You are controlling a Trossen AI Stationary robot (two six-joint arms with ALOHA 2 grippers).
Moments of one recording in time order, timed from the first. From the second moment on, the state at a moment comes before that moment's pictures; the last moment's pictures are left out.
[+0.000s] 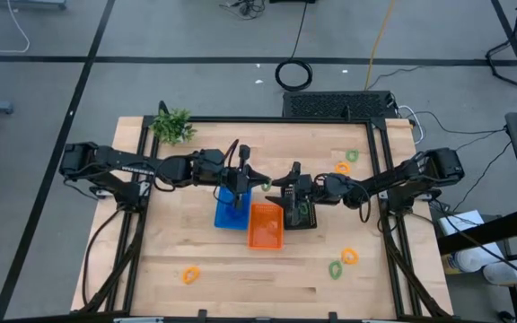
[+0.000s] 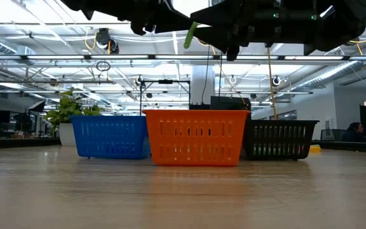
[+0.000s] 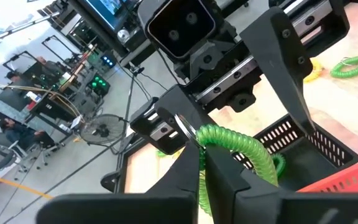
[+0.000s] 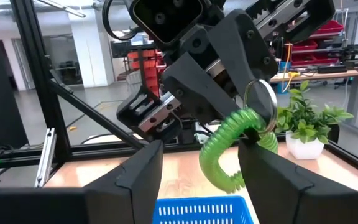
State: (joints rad) left arm 0.03 1.45 0.94 0.29 0.00 0.68; right arm 0.09 1.54 0.59 1.05 0.13 0.09
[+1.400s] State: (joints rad) left arm 0.03 1.45 0.94 0.31 -0.01 0.36; right arm 0.09 1.54 0.59 1.02 0.13 0.01
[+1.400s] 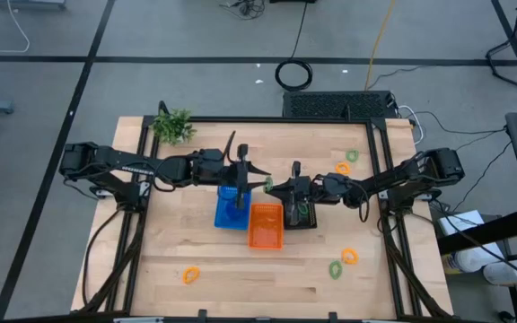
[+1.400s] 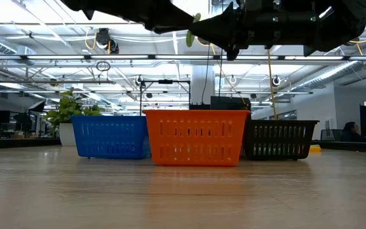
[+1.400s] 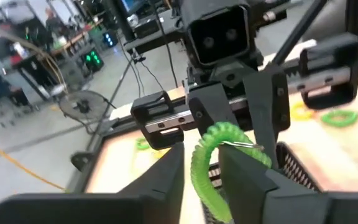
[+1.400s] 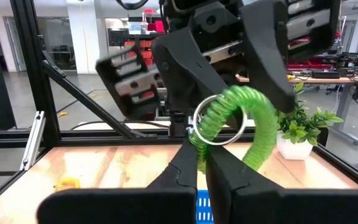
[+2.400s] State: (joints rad) left arm 0.02 1.22 0.94 -0.02 -0.01 0.10; right arm 0.08 1.49 0.59 0.93 0.13 0.02
